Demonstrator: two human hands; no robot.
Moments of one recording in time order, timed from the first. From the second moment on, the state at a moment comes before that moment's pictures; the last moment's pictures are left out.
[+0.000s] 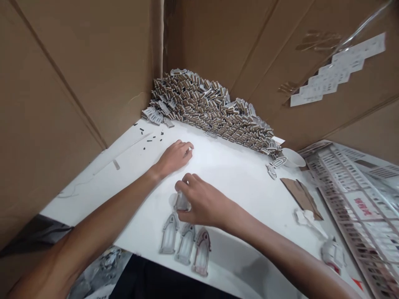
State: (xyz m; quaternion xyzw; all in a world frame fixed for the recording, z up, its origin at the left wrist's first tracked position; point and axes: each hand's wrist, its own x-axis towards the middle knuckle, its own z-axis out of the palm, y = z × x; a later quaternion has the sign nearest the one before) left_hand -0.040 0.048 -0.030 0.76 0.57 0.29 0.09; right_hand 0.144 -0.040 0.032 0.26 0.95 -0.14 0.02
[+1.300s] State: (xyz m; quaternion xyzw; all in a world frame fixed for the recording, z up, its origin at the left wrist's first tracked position) left_hand -0.042 0.050 -0.038 0.78 0.54 0.30 0.08; right_hand 0.177 -0.114 0.031 0.23 0.96 -0.12 0.09
